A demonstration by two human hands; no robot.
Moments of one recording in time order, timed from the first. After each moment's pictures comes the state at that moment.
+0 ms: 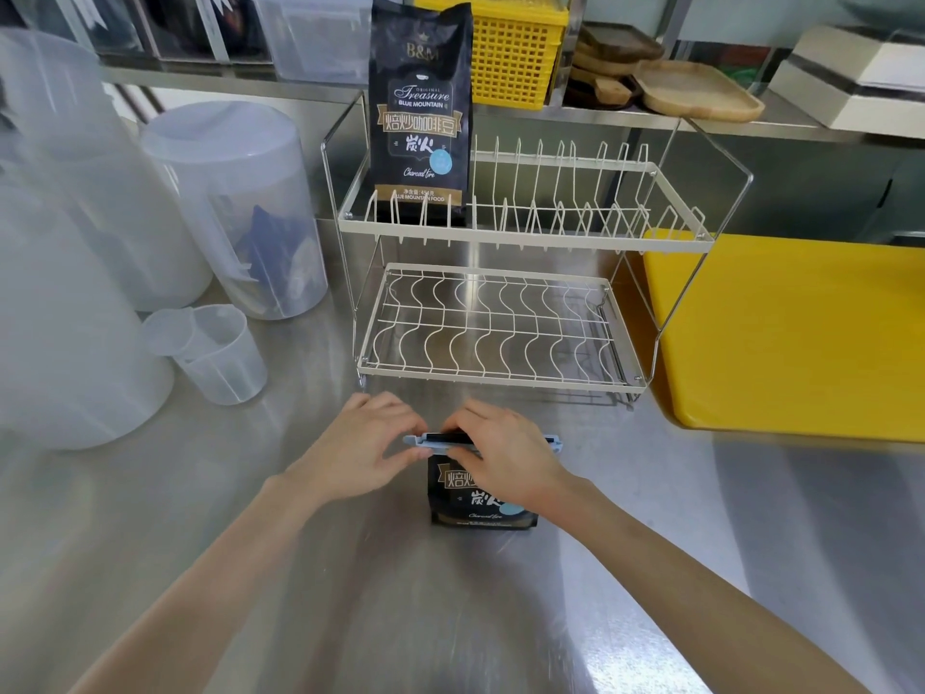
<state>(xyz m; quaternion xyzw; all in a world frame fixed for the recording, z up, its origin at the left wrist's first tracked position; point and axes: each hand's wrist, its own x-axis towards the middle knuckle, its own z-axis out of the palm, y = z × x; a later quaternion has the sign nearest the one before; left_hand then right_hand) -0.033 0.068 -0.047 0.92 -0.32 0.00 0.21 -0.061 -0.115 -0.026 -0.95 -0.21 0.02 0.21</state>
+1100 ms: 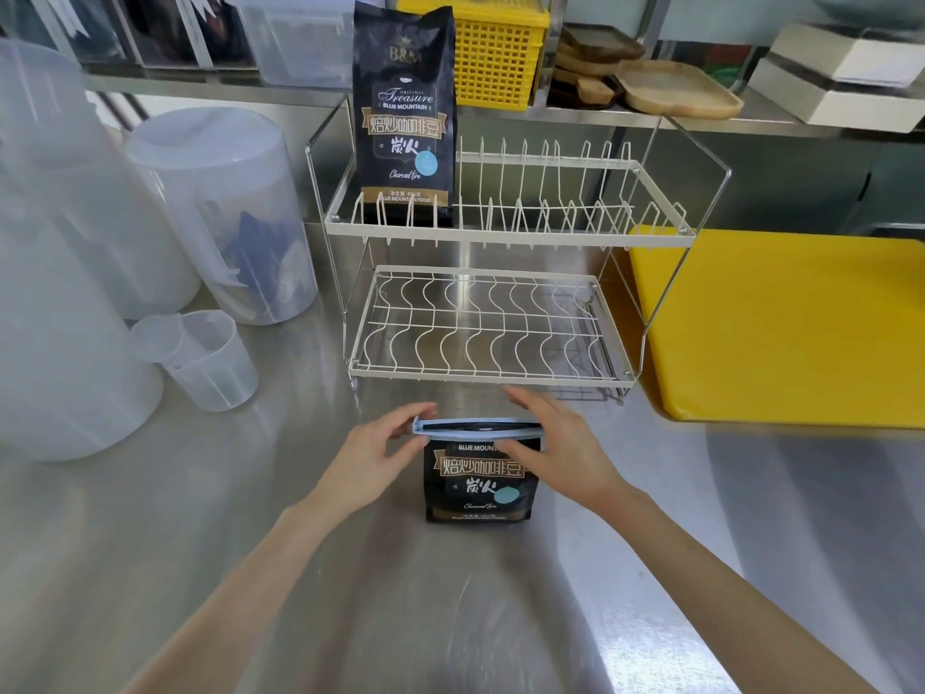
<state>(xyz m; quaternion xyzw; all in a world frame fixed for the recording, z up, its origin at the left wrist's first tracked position) -0.047 0.051 -0.065 0.86 -0.16 -0.08 0.47 -0.071 -0.174 -0.043 -0.94 -0.06 0.02 0.35</state>
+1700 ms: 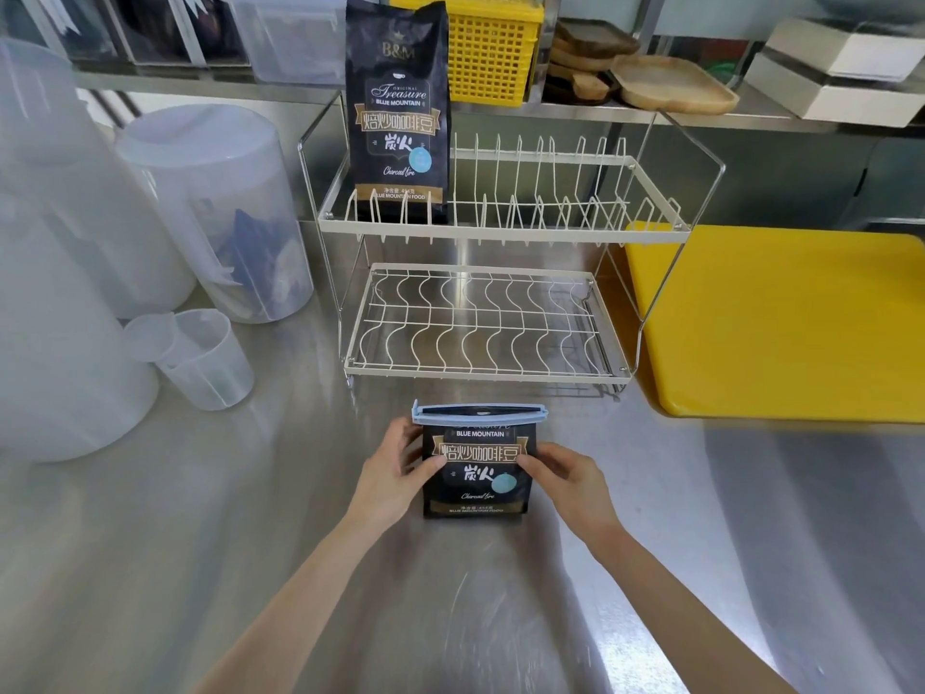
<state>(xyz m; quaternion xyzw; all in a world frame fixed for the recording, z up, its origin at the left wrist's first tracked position) -0.064 0.024 -0.090 0.78 -0.03 -0.11 0.61 -0.100 -0.177 -0.079 -0.78 0.14 0.02 0.61</state>
